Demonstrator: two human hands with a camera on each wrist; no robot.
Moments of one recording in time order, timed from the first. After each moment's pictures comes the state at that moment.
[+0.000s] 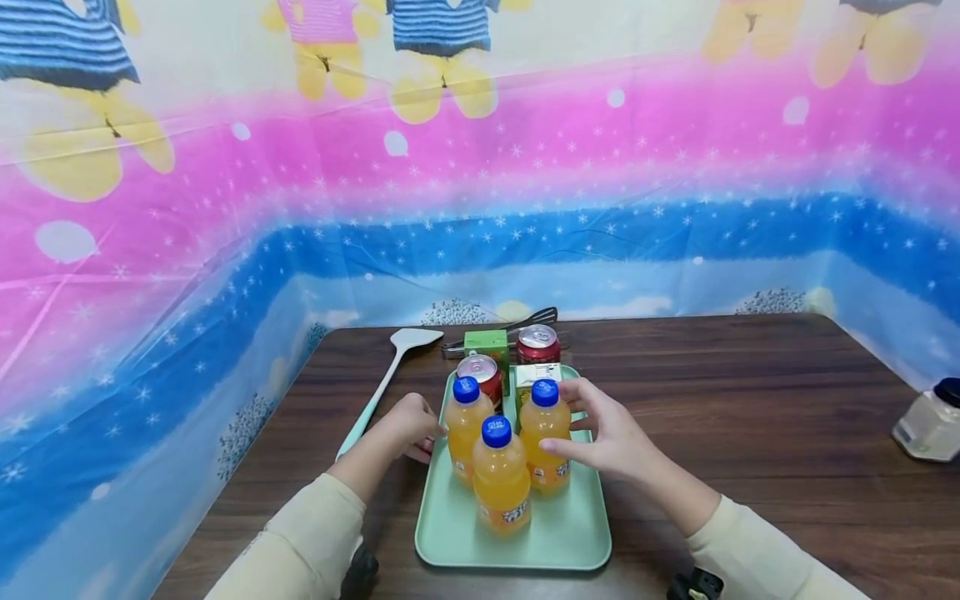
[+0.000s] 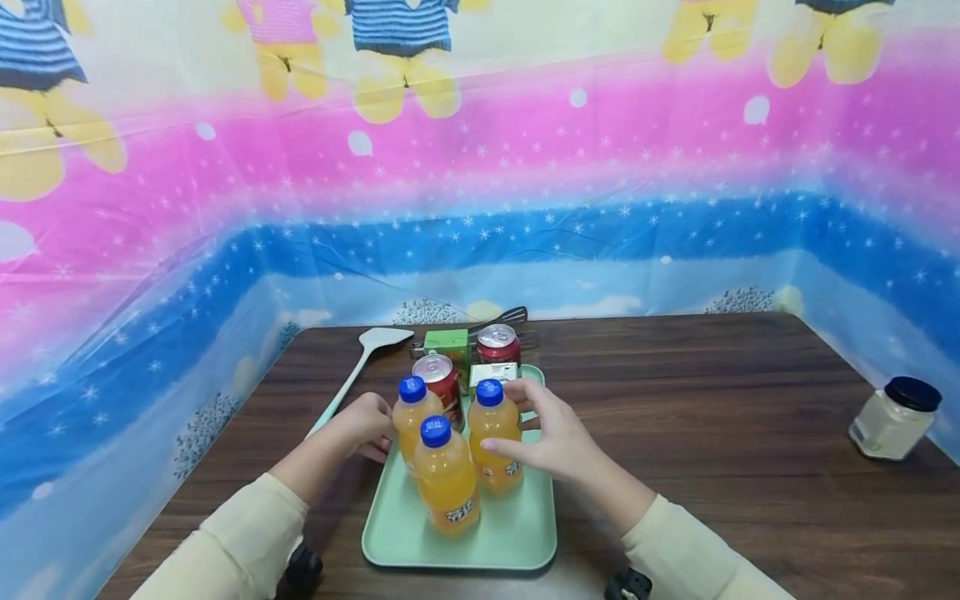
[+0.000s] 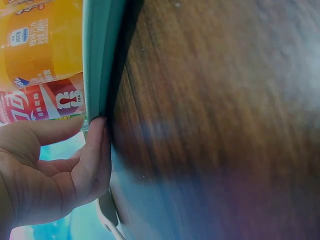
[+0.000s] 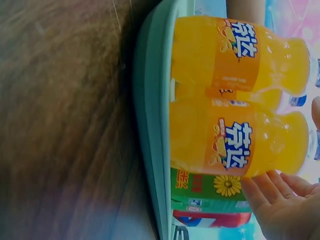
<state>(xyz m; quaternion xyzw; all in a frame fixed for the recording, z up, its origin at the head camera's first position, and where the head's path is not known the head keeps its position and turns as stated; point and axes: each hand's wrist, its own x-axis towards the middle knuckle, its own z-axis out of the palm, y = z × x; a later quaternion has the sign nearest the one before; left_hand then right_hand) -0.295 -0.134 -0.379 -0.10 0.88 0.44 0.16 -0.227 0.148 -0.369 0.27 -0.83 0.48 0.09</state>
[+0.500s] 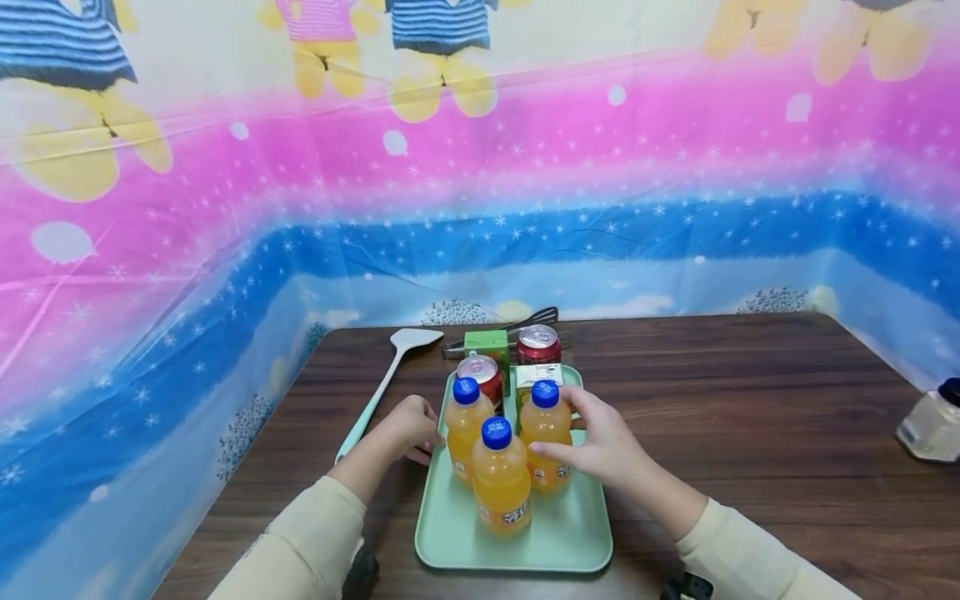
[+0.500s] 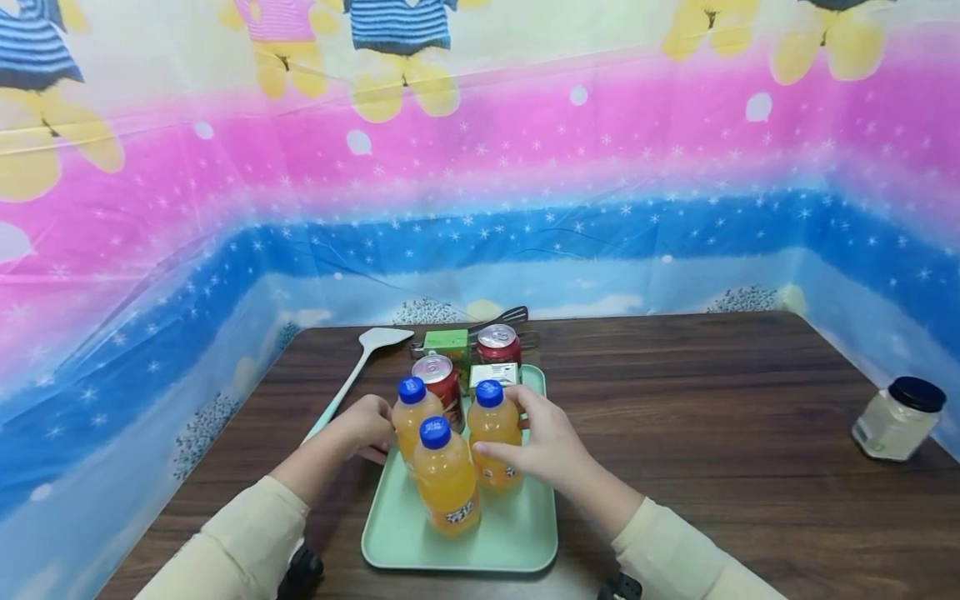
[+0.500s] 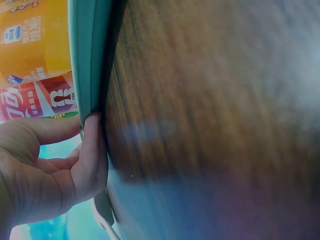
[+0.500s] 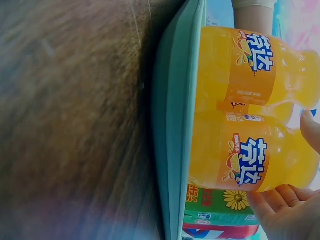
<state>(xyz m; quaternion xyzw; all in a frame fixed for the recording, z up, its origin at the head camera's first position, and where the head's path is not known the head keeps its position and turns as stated) -0.295 -0.135 -0.382 -0.09 0.88 0.44 0.16 -0.226 0.136 -0.371 0.25 -0.84 0.47 0.10</state>
